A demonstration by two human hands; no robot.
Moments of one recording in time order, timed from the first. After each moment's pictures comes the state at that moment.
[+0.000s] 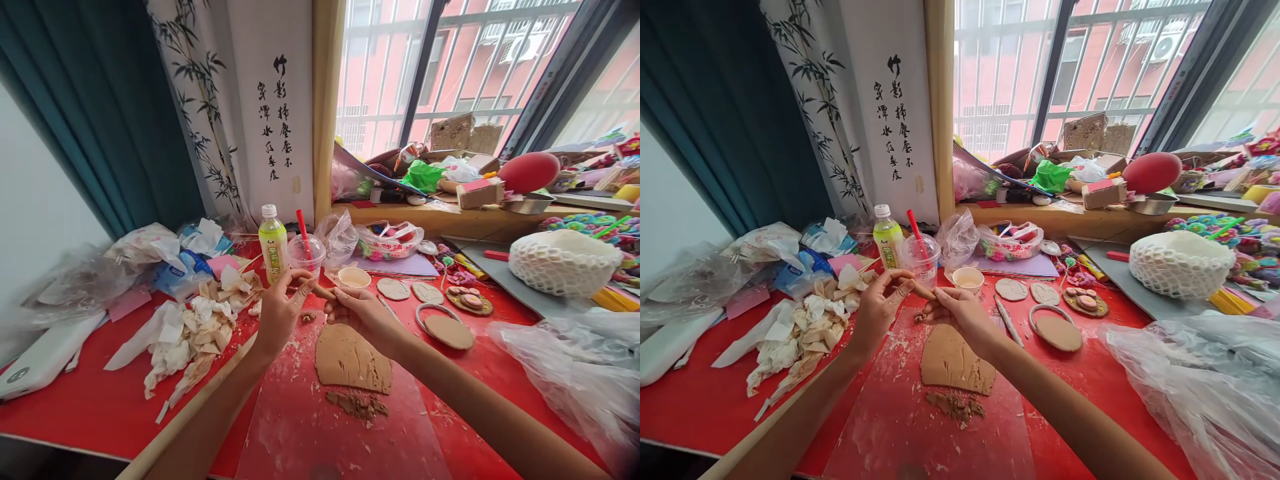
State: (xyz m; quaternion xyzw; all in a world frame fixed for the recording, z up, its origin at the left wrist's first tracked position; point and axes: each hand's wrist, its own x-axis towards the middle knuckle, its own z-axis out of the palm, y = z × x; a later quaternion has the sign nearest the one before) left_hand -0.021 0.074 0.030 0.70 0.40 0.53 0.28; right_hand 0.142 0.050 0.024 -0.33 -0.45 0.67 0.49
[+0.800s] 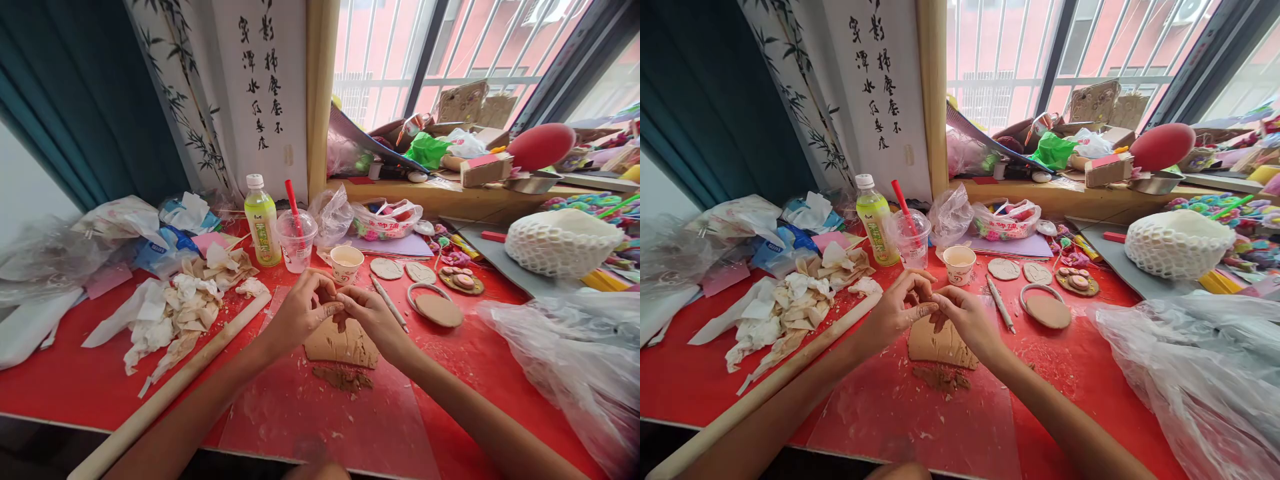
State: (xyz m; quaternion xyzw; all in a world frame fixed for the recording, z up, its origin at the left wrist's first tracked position) left_hand 0.003 0.052 0.012 0.78 0.33 0.37 0.37; right_hand 0.159 0.022 -0.004 -0.41 -0.56 0.53 0.49
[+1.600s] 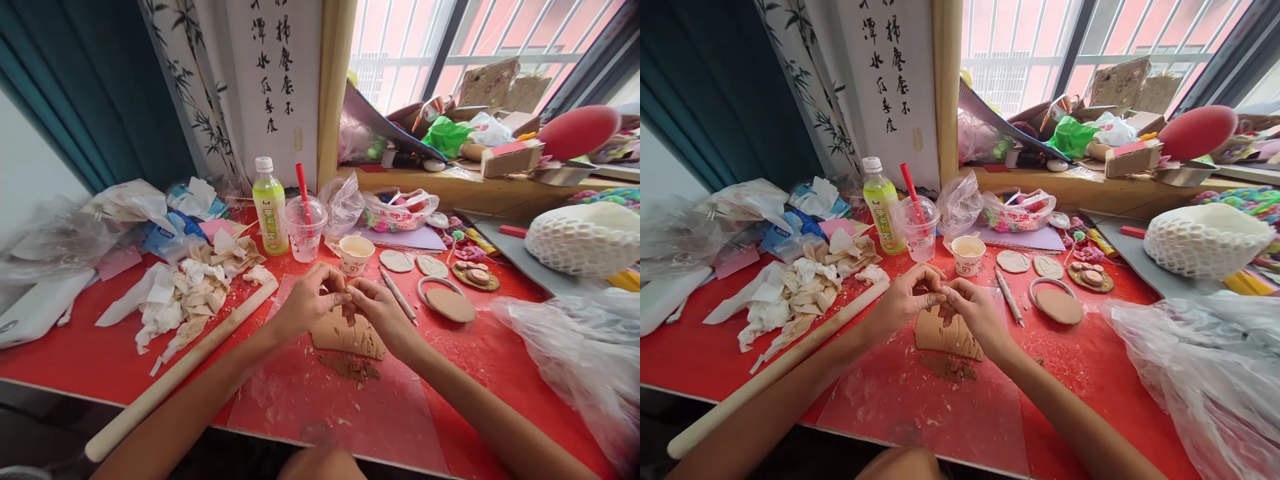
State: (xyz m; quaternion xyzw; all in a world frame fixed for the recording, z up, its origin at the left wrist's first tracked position) left_hand 0.004 0.056 0.002 0.73 0.30 0.39 0.48; right_hand 0.158 0.022 -0.014 -0.41 -0.55 0.54 0.49
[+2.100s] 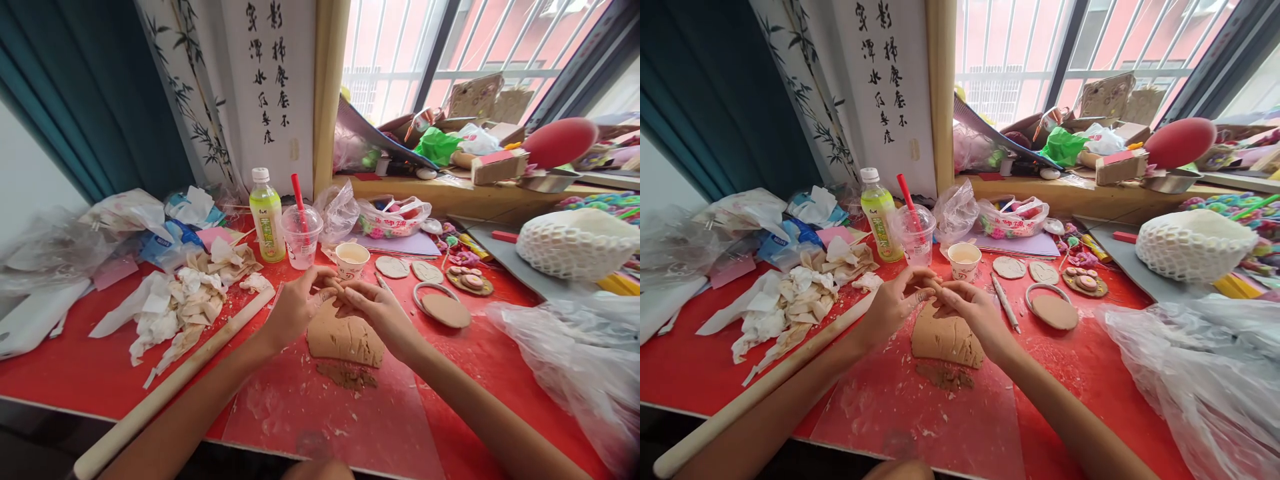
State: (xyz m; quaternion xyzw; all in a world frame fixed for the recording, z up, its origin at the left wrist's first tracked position) left_hand -0.001 0.060 0.003 0.77 0.33 0.40 0.37; right_hand 0.164 0.023 -0.004 -0.41 -0.51 0.57 0.50
